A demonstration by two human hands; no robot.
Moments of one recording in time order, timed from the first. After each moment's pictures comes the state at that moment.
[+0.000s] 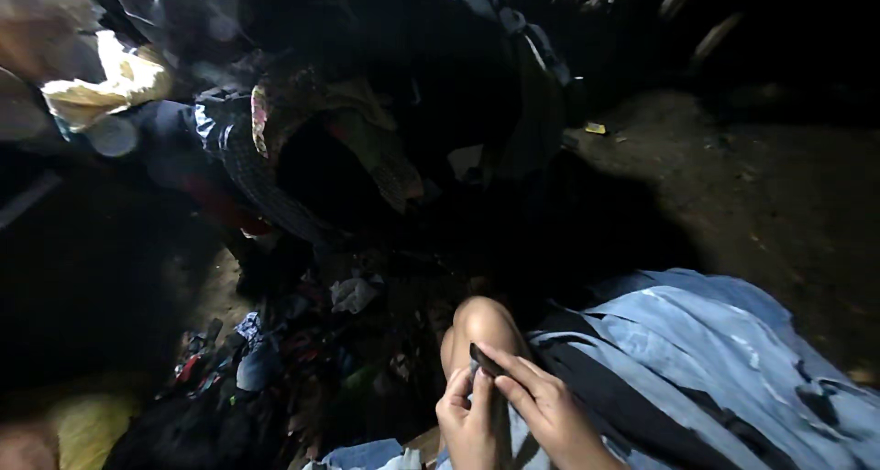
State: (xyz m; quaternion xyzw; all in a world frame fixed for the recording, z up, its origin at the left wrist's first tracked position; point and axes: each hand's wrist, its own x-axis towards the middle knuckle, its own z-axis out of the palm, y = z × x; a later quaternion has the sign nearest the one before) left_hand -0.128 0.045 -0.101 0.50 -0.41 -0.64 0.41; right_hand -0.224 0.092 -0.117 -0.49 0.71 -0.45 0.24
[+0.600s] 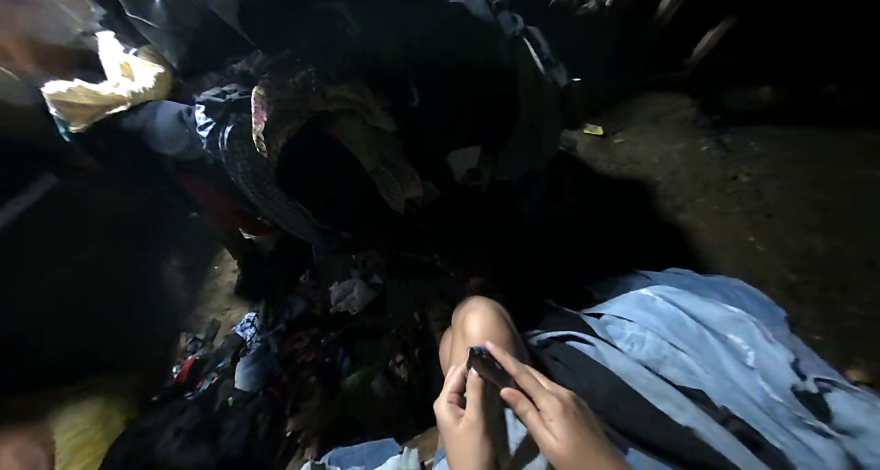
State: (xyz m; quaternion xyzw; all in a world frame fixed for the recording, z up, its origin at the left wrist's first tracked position) left_hand -0.125 0.042 -0.094 0.50 -0.40 -0.65 0.41; right_hand -0.226 0.104 -0.098 -0.53 0.74 -0.33 0.23
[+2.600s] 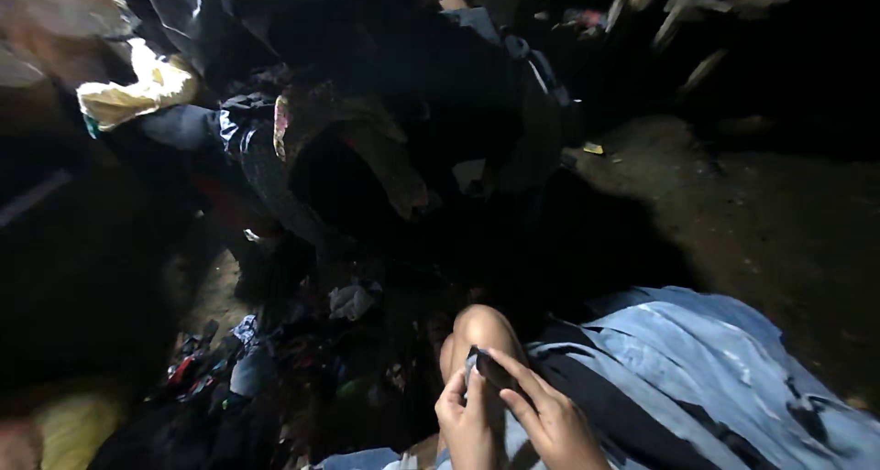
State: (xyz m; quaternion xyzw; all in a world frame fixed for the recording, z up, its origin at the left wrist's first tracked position) left_hand -0.129 0.039 -0.089 0.52 -0.35 -0.66 0.41; right_hand -0.218 0.099 -0.108 -0.52 0.75 -0.37 0.19
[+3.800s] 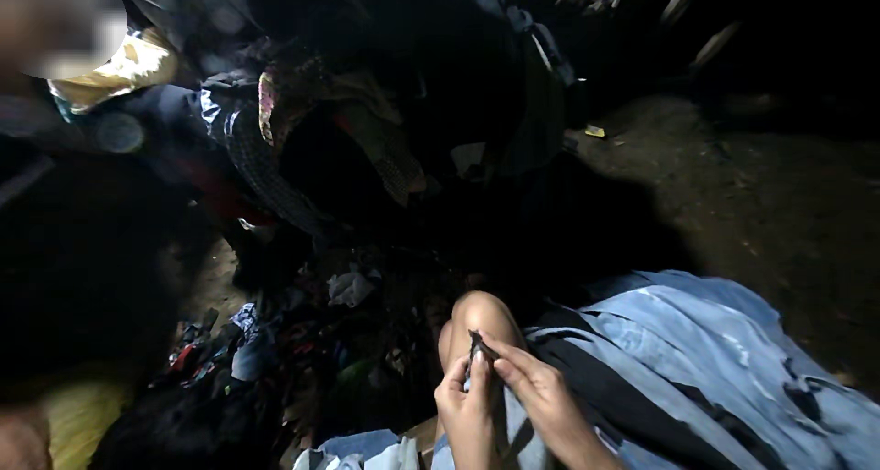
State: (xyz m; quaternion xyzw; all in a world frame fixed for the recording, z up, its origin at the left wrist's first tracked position) left_hand -0.131 0.041 -0.100 0.51 -0.38 -0.65 0.42; right_hand -0.218 0.086 -0.113 -0.45 0.71 -0.48 0.26
